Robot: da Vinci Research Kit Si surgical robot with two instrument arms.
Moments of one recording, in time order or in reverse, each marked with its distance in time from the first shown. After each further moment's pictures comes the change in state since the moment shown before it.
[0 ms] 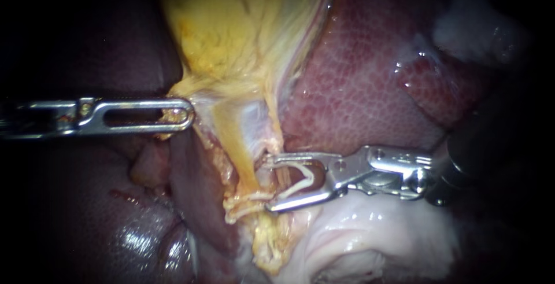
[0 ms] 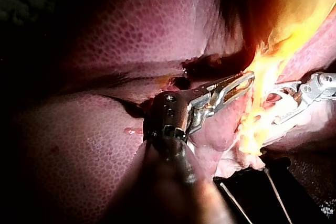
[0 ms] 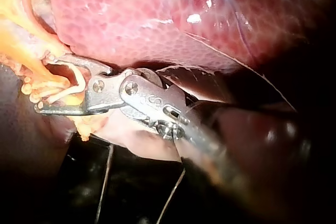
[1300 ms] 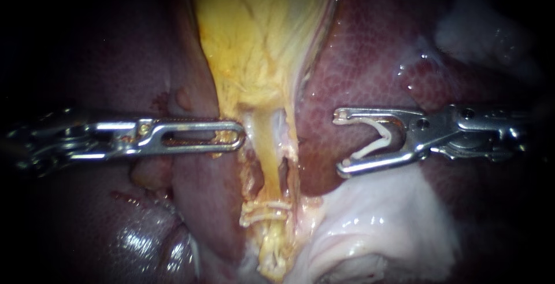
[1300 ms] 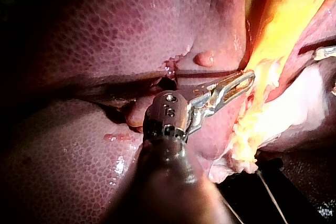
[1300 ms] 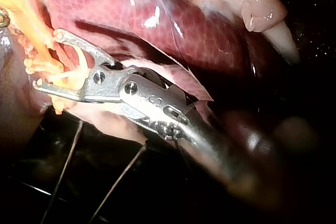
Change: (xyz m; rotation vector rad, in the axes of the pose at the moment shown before) right arm 0.011 -0.005 -0.014 -0.051 0.014 -0.113; left arm 0.005 0.002 0.008 0.017 0.051 0.027
